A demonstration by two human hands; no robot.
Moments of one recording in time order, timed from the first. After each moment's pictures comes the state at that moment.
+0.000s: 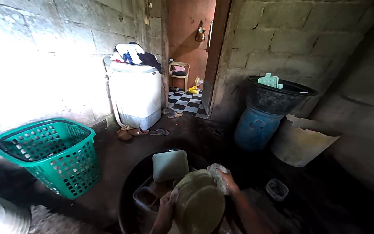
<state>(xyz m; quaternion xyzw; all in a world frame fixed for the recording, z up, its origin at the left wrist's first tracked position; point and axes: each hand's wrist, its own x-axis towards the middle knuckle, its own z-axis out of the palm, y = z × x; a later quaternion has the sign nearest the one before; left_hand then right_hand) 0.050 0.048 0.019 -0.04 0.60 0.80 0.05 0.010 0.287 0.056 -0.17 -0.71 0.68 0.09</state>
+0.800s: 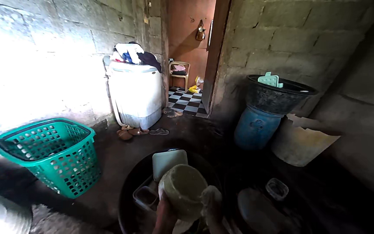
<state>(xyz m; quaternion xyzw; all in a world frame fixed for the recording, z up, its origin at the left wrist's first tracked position) 0.039 0.068 -0.005 -0.22 0.38 0.90 0.03 0.063 0.213 -0.017 -0.31 -0.73 0.59 0.16</state>
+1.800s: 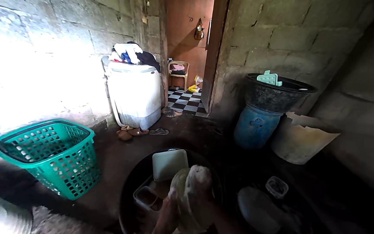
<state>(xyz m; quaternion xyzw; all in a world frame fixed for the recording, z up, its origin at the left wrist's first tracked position) 0.061 0.059 0.018 -0.06 0.54 0.84 0.08 0.022 0.191 0.034 -0.08 -0.86 0.42 0.27</state>
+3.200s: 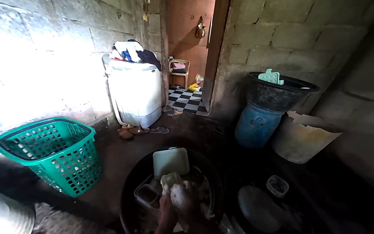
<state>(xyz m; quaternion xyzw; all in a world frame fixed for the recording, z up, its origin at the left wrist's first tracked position) 0.050 0.070 0.003 -0.14 0.59 0.80 -0.05 0.050 0.148 -0.010 0.09 -0.89 0.31 0.34</state>
